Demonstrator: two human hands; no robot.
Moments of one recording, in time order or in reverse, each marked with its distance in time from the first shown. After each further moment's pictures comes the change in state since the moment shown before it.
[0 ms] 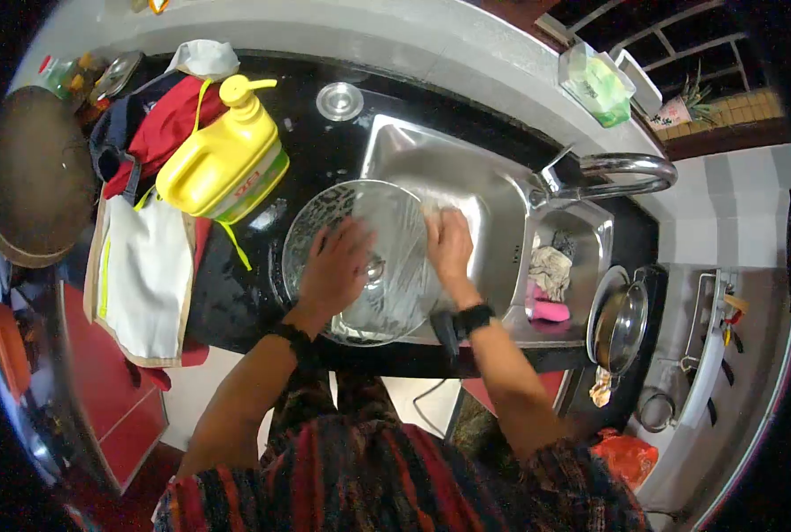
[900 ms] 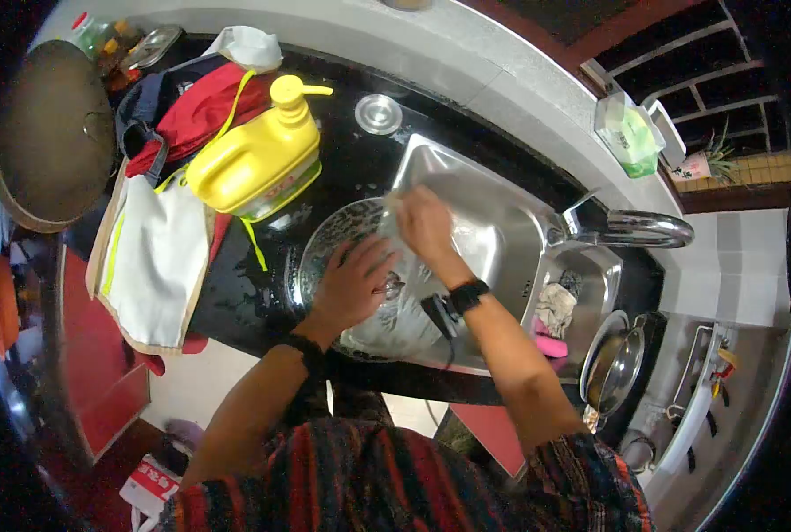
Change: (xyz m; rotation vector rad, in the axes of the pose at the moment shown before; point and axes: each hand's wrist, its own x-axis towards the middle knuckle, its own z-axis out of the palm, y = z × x) left_hand -0.001 0.001 -0.006 -0.044 0.077 -0.010; right_hand 0.068 -0.050 0.052 0.119 -0.241 -0.205
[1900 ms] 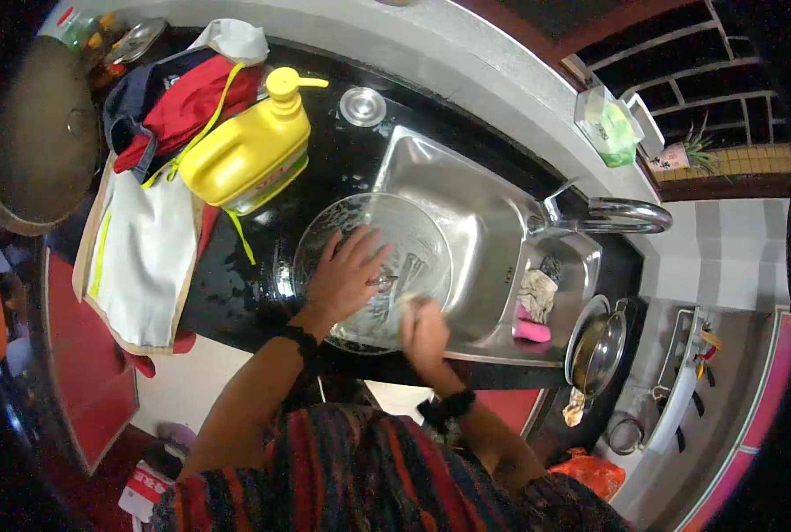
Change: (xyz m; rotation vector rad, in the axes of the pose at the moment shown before) left_hand -0.003 0.001 0.009 -0.015 -0.052 0.004; right_hand -0.203 -0.042 -0.033 -0.113 0.000 0.256
